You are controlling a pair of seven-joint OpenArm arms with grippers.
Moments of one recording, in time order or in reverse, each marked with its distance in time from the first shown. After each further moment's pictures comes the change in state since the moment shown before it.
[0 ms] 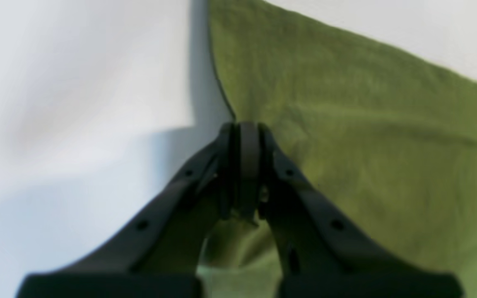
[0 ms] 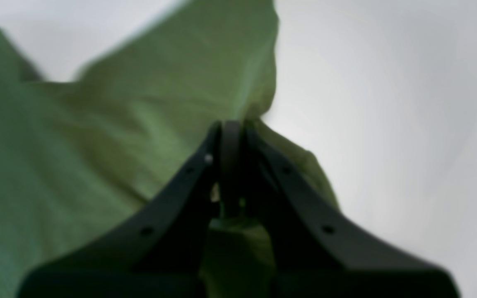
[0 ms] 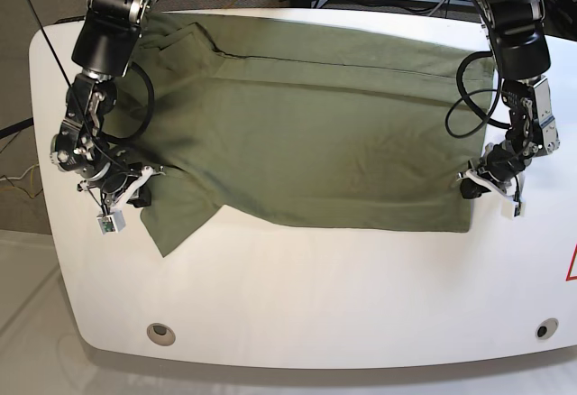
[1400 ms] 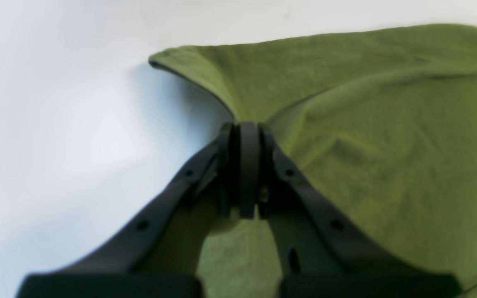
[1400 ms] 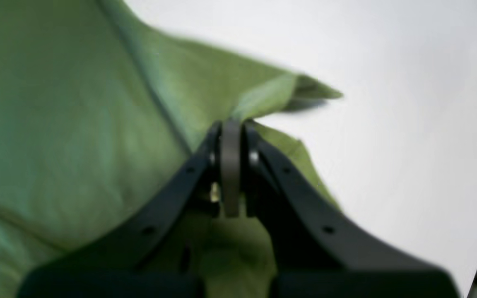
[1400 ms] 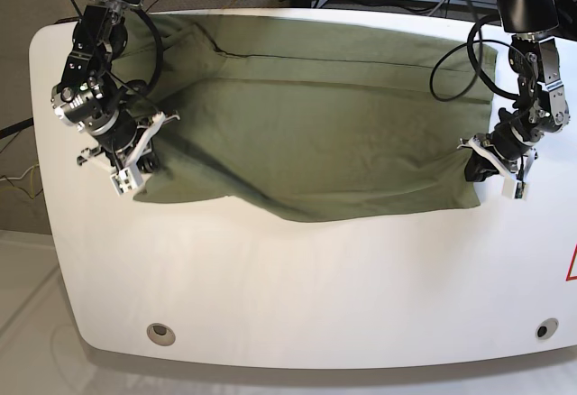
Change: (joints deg) left arm 14.0 -2.6 0.4 22.2 -1.7 -0.7 1.9; right arm -17.8 -3.1 -0.2 31.5 2.4 1.3 -9.9
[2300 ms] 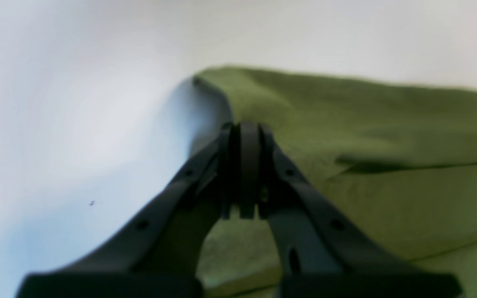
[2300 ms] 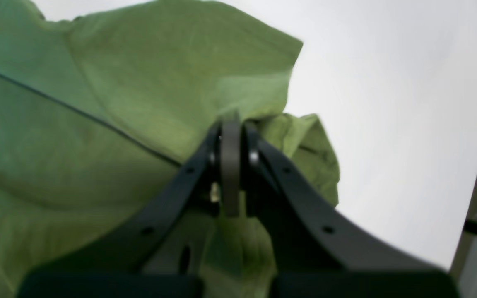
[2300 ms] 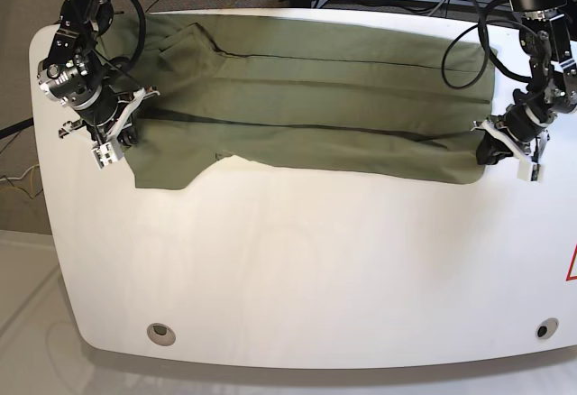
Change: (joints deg) left arm 7.0 -2.0 -5.3 6.0 -6.5 -0.1 4.1; right arm -6.2 2.5 4.7 1.5 0.6 1.5 0.5
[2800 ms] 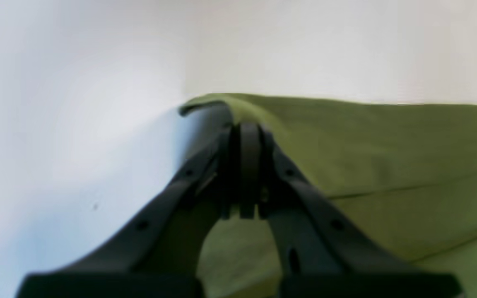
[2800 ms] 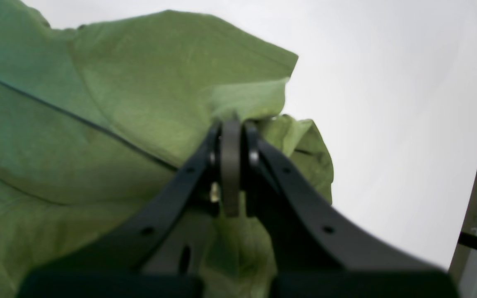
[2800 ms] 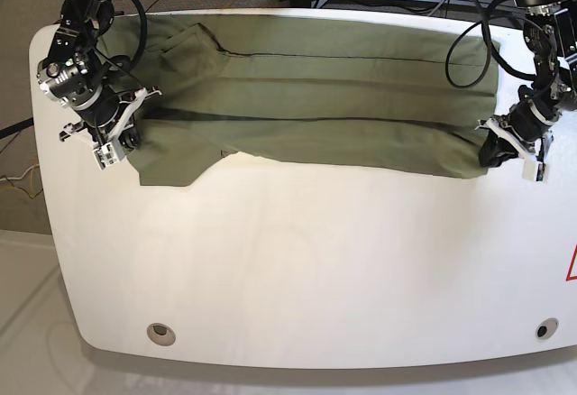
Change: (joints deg) left arm 1.4 0.0 -1.4 3.5 -2.0 -0.7 0.7; right arm 0.0 -0.5 0.4 0.7 0.5 0.4 0.2
